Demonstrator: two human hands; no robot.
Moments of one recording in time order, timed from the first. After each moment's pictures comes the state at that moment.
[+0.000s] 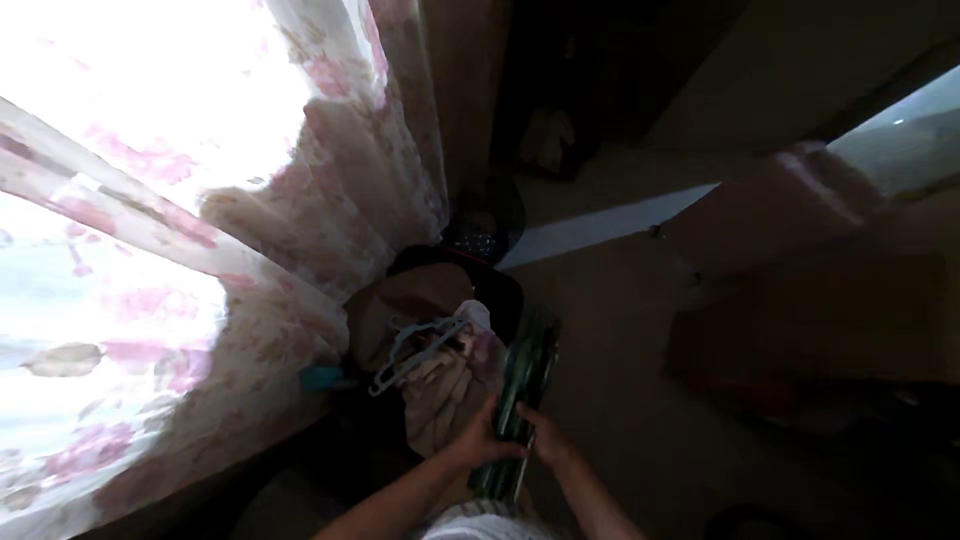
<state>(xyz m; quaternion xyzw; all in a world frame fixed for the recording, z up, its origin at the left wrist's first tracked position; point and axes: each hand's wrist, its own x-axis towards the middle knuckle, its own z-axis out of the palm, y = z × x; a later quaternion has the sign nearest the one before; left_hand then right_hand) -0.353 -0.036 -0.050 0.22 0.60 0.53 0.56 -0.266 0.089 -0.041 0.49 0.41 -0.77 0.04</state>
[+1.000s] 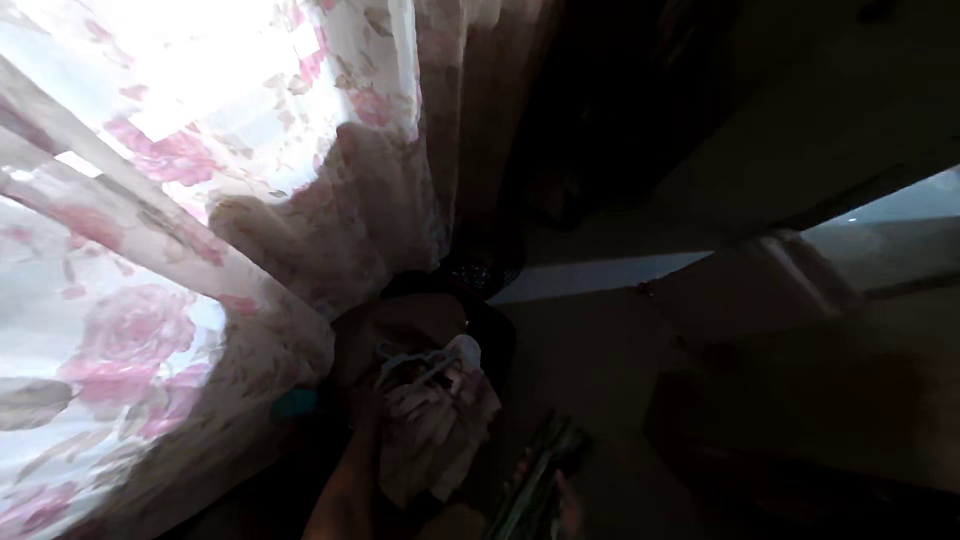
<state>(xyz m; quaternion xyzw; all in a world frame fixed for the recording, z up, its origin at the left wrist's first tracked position) -0.488 -0.105 -0.214 -0.12 0.91 0.18 0.34 -0.229 0.092 -0.077 0.44 0.17 -0.87 -0.11</state>
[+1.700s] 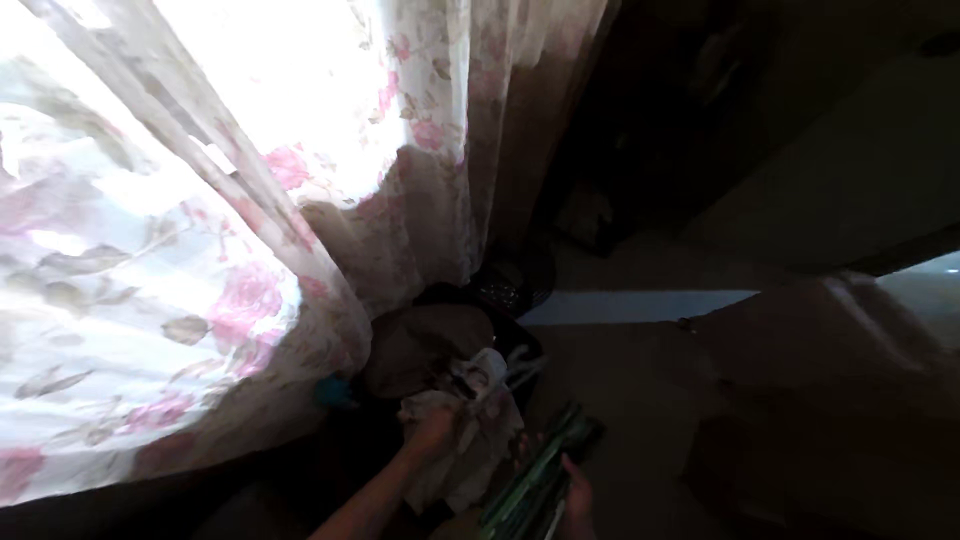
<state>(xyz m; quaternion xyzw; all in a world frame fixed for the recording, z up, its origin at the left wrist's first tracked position) -0.442 -0.069 -0.058 0.25 0.83 0.23 0.44 -0.266 0.090 -0.077 0.41 0.22 -0.88 -0.10</state>
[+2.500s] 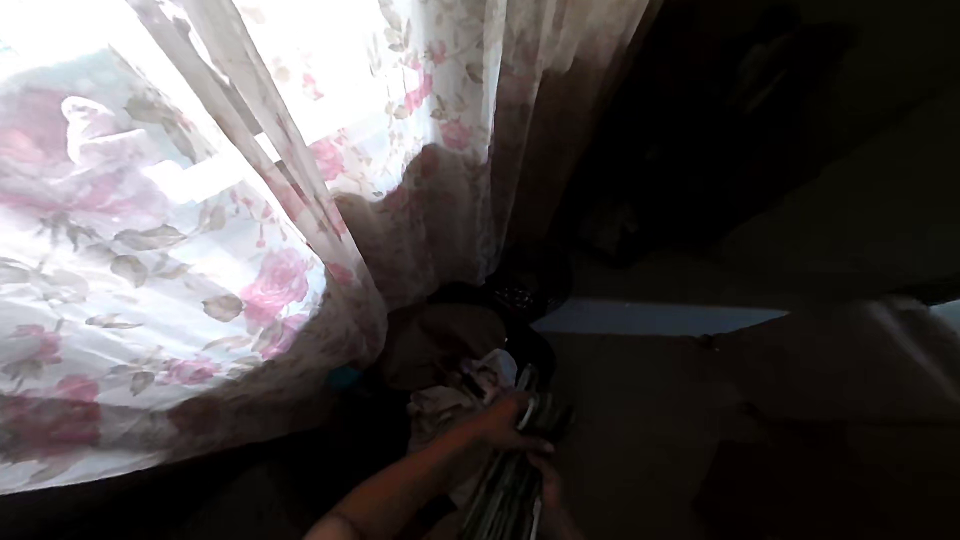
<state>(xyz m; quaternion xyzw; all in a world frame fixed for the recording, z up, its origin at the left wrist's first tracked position) -0.429 -0.013 -0.026 0.39 0.66 0.47 0.43 -0.284 0.056 -0.028 0.40 0.35 -0.84 -0.02</state>
